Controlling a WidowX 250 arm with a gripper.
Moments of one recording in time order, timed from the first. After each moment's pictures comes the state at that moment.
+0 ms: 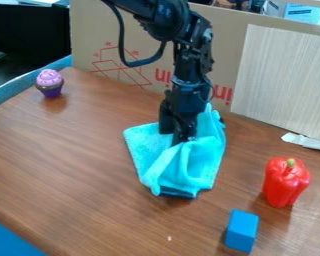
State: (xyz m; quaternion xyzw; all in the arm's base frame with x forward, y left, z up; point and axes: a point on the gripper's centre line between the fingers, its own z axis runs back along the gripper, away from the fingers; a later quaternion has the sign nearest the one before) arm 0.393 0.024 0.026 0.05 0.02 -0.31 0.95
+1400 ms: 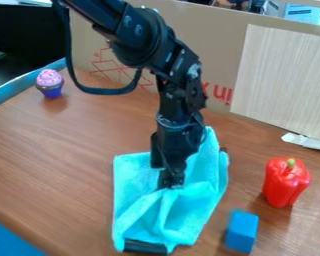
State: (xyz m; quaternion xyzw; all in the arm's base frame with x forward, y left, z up) arm 0.303 -0.026 0.019 0.04 0.01 -0.41 0.91
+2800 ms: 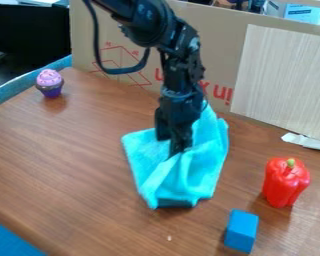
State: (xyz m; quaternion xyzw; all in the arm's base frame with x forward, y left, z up) arm 0.358 0.013 0.025 0.04 -0.01 -0.31 0.95
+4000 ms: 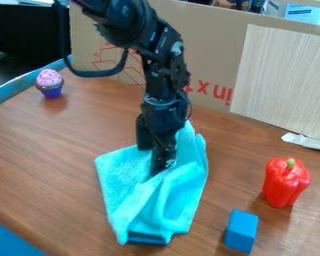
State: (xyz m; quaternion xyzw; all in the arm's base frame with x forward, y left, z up) arm 0.336 0.016 0.035 0.05 -0.03 -0.29 0.95
